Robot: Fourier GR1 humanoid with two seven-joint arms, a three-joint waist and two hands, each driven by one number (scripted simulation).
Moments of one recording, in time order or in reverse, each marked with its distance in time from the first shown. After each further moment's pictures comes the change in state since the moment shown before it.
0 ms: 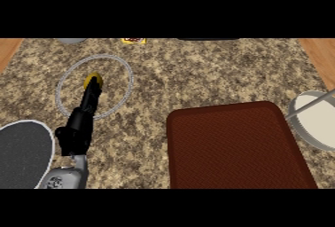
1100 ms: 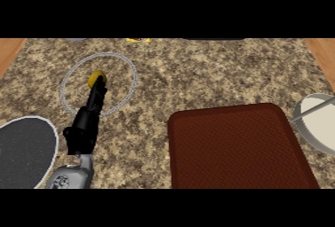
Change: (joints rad) left arm -0.013 -0.020 -0.027 0.005 -0.018 0.012 -0.001; right arm -0.675 -0.206 -0.084 0.403 -0.302 0.210 0.359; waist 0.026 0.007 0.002
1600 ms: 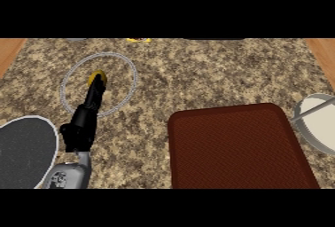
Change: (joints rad) left arm -0.018 0.016 0.020 0.027 0.024 -0.014 -0.019; right arm 0.038 -0.102 0.102 0.299 0.071 -0.259 -0.110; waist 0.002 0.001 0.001
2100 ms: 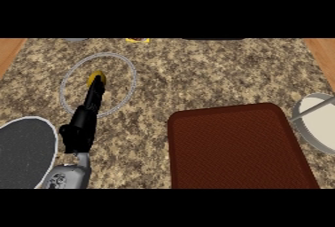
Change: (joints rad) left arm 0.011 0.000 -0.002 -0.011 -0.003 -0.003 0.012; right arm -0.086 0.096 -0.131 0.185 -0.152 -0.020 0.086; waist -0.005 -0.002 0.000
